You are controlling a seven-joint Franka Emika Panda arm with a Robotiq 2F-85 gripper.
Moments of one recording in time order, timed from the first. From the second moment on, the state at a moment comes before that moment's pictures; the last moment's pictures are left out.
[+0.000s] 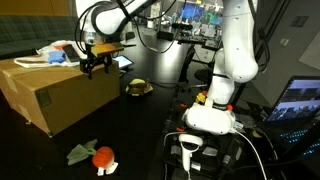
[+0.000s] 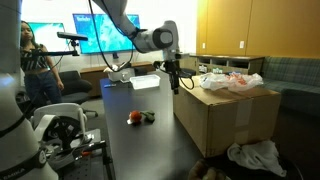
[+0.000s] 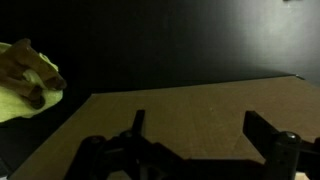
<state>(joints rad) 0.25 0.30 0.02 -1.95 -0.15 2.27 0.67</state>
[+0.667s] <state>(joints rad) 0.27 -0.01 0.15 -2.54 -0.20 2.44 0.90</state>
